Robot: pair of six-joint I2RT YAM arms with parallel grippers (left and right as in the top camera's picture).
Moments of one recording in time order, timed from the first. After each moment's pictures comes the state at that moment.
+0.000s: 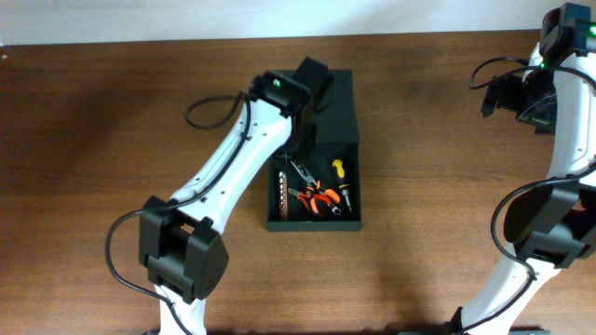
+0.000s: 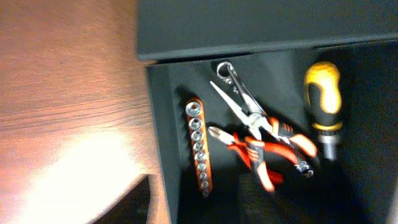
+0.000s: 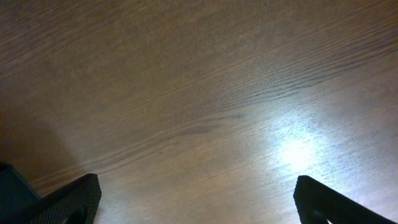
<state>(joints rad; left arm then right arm) -0.55 2.04 1.98 -1.38 -0.14 -0.43 -0.29 2.12 2.19 -1.52 0.05 0.14</state>
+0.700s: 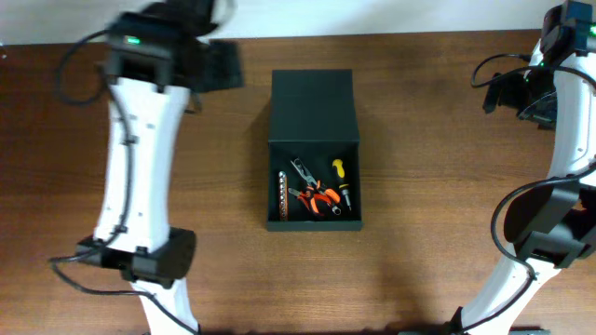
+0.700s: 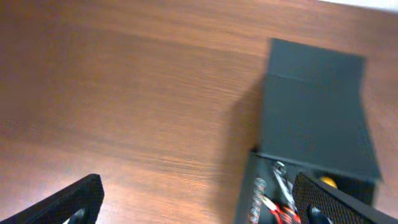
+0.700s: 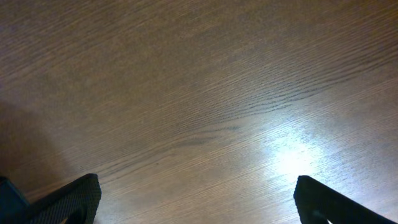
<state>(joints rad) -0.23 2.04 2.62 -1.66 -0.22 -0.38 -0.29 2.12 2.19 -1.49 0.07 0.13</state>
